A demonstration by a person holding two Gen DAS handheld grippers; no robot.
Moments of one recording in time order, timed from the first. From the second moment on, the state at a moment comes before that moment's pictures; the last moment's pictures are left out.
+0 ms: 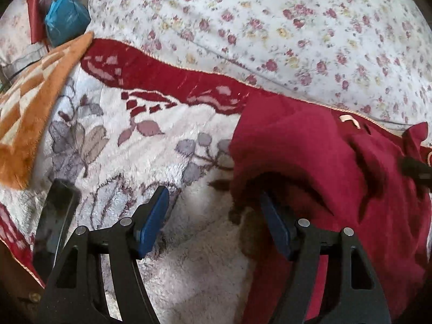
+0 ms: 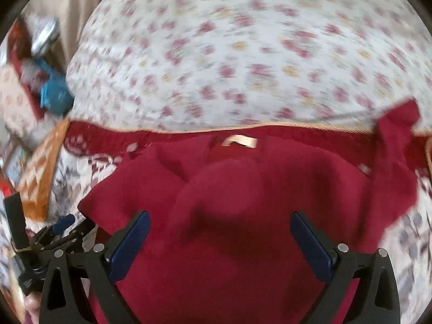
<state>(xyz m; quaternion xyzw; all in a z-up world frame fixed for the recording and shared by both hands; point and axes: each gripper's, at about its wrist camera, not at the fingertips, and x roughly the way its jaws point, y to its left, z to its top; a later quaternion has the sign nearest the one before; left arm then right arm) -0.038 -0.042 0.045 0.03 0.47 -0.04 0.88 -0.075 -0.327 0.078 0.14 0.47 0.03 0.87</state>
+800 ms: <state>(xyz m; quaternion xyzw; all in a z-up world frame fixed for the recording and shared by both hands) -0.045 -0.040 0.041 0.04 0.48 -0.04 0.87 -0.154 -0.445 0.072 0.21 0.49 -0.01 0.85</state>
